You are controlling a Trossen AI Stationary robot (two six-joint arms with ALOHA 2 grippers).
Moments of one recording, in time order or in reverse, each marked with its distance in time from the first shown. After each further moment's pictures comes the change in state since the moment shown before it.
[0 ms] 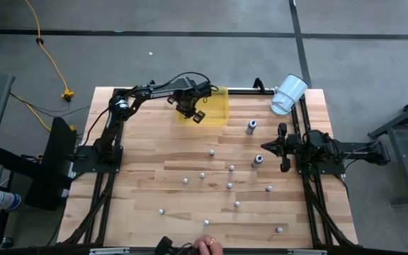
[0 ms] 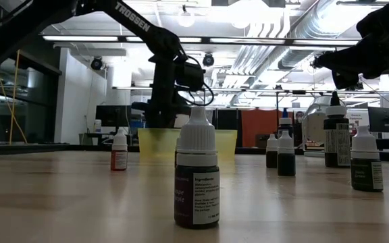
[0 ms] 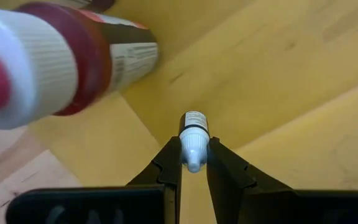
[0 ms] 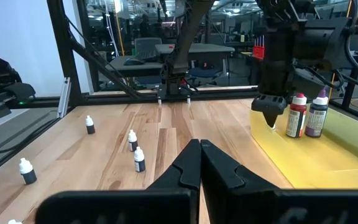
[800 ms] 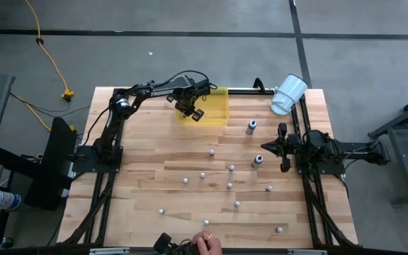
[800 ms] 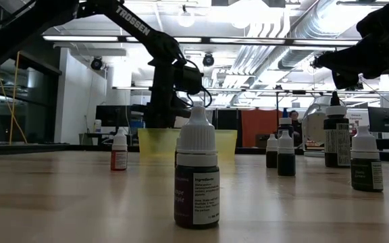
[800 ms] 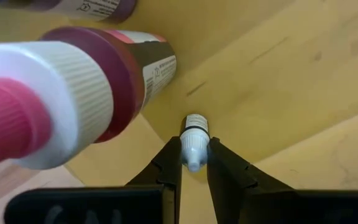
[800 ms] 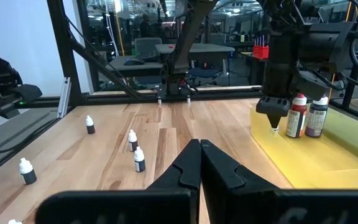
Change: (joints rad) left arm 0.025 0.019 0.001 0.013 -0.015 0.028; right arm 0.000 0.000 0.000 0.000 0.000 0.000
